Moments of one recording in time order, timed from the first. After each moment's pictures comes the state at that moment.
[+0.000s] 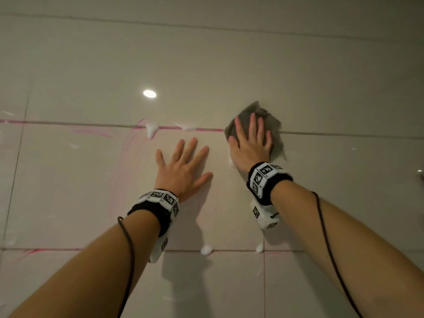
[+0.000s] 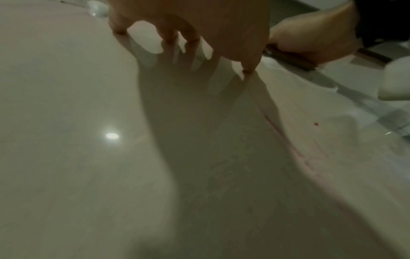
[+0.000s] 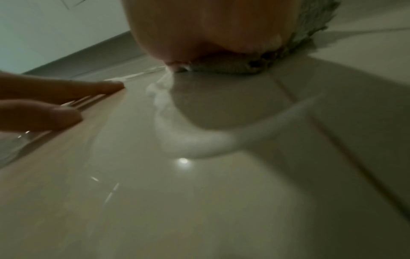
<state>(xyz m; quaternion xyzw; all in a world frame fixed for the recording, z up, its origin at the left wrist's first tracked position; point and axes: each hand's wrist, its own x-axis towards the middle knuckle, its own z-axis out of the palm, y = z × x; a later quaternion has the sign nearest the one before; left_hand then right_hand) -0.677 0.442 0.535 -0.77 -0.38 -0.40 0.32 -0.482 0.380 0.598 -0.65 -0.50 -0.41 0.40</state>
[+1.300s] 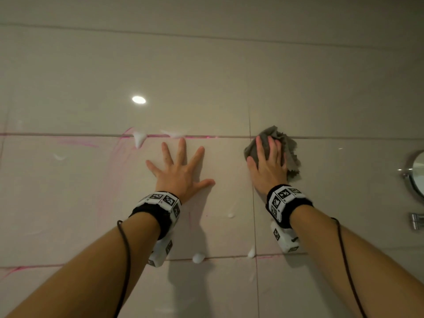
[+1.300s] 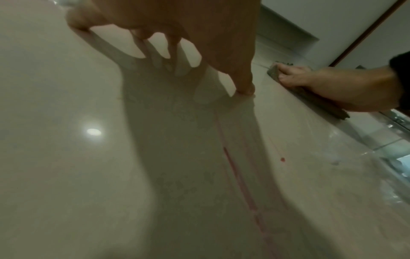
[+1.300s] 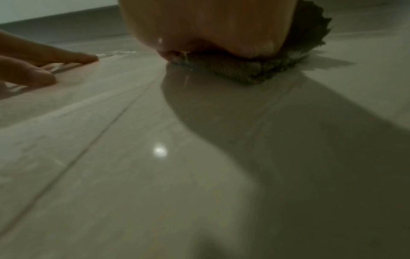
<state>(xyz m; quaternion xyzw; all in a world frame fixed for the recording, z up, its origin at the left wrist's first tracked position) -0.653 0.423 0.552 -0.78 -0.44 -0.37 0.25 -0.414 0.356 0.558 -0.65 -0.47 -0.42 0.43</state>
